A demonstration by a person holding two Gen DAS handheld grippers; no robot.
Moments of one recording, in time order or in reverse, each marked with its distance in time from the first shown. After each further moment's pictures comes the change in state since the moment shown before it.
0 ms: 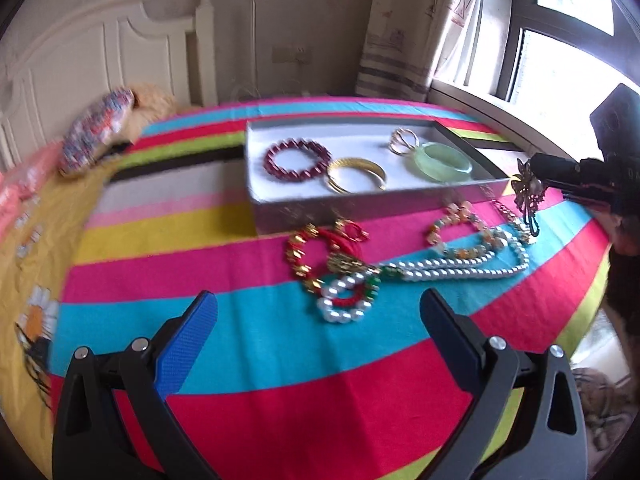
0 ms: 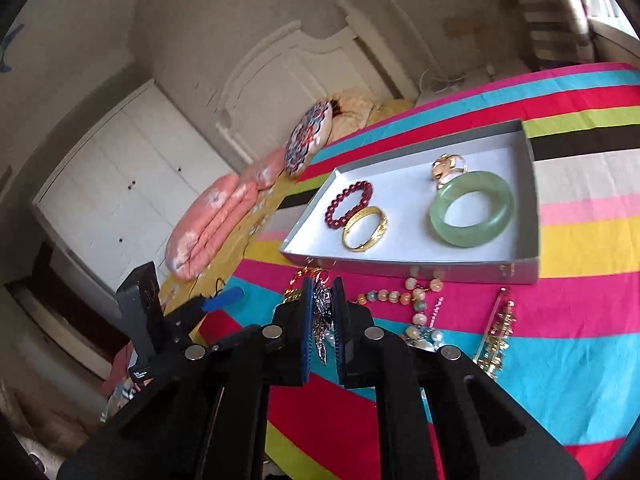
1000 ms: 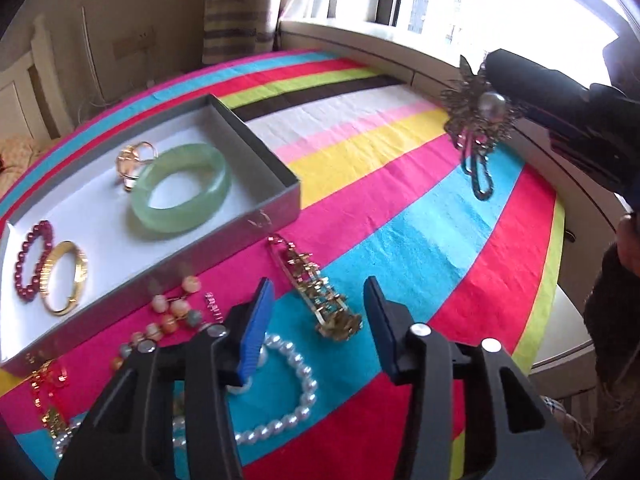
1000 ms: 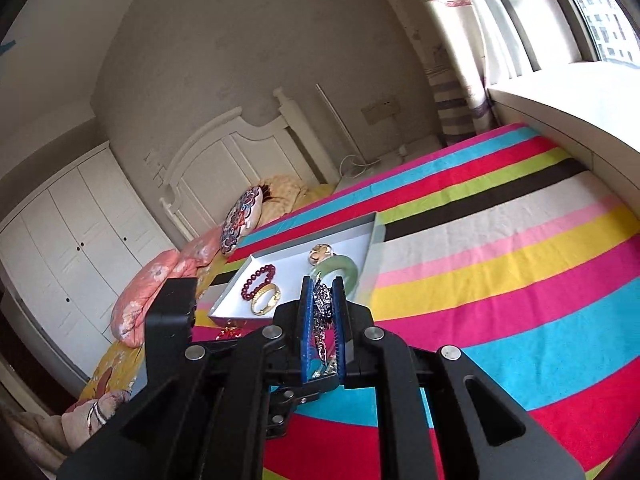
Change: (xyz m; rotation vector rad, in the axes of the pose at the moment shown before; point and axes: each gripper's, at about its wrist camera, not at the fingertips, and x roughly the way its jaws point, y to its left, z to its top) left arm 0.102 -0.207 0.058 0.301 0.176 -0.246; right arm -0.117 -0.055 -0.007 0.030 -0.292 -0.229
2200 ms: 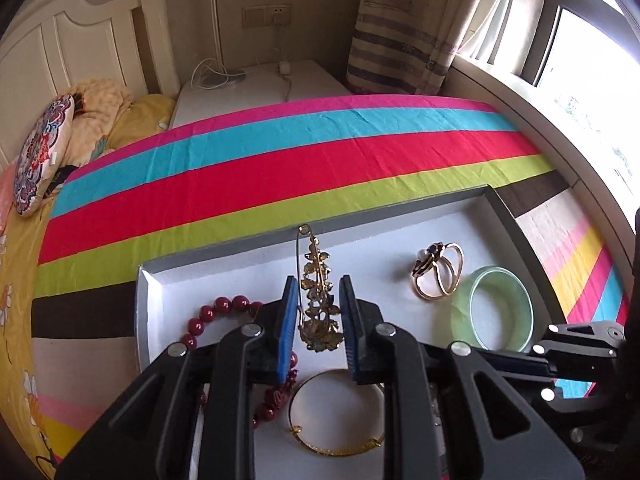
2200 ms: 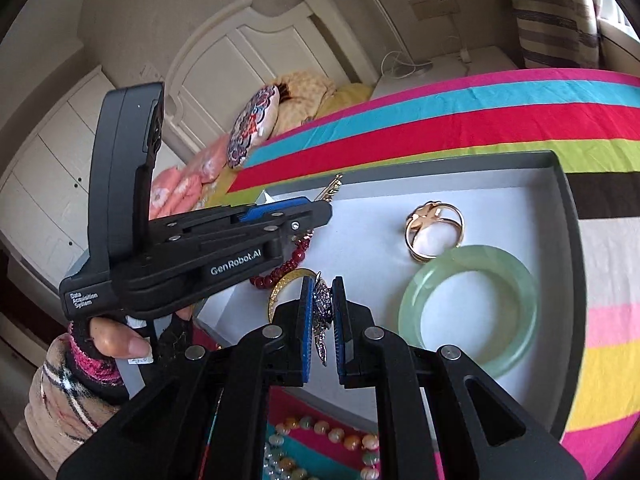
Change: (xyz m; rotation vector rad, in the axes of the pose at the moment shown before) left arm -0.012 0.214 0.066 -0.264 0.017 0.225; right arm 0.233 0.077 0.007 -0.055 0.398 0.051
